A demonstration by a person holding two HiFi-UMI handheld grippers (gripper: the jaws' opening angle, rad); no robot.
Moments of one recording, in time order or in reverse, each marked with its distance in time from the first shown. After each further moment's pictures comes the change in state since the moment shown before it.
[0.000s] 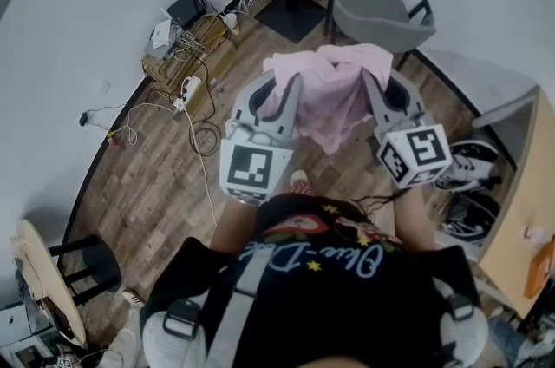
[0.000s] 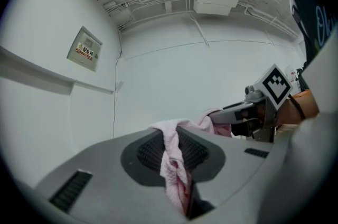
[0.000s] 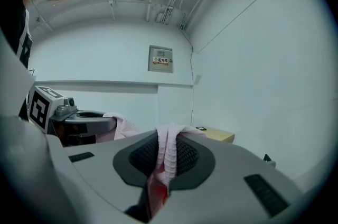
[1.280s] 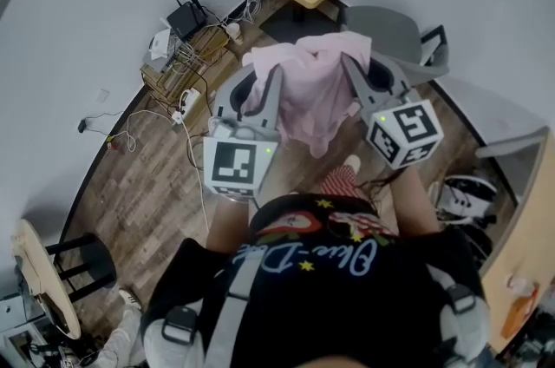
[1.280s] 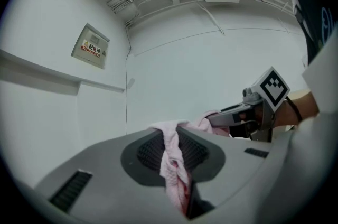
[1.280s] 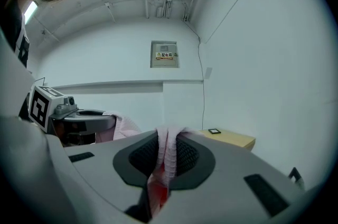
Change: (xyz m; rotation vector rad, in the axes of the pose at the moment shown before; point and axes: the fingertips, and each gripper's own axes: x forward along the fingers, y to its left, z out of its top) left arm 0.134 0.090 -0.013 0.011 0.047 0.143; right arm 0.166 -0.086 0.007 0.010 0.006 0.176
